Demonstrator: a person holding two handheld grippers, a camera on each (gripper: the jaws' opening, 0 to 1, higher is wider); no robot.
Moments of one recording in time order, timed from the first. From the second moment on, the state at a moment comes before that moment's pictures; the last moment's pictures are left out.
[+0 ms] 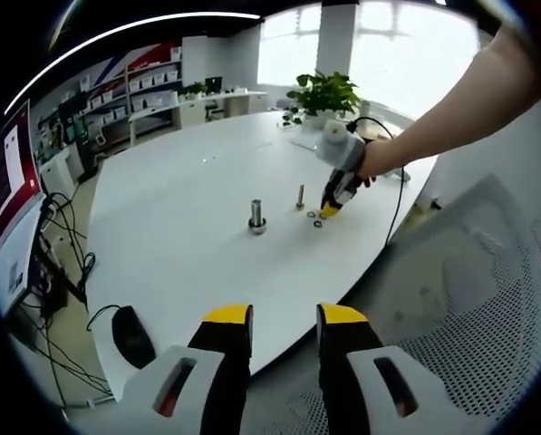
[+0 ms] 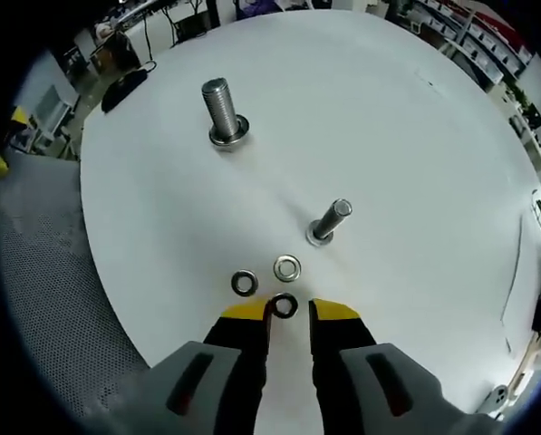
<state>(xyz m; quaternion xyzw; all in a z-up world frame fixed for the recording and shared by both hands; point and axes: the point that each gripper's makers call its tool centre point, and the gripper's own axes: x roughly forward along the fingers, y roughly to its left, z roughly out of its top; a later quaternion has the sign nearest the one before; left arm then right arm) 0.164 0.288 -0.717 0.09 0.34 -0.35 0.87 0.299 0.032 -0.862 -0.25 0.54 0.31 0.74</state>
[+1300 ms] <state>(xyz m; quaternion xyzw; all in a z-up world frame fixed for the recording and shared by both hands) 0.164 0.289 -0.718 0.09 0.35 -0.34 0.87 0.298 0.031 -0.872 -0.35 0.62 0.30 0.64</state>
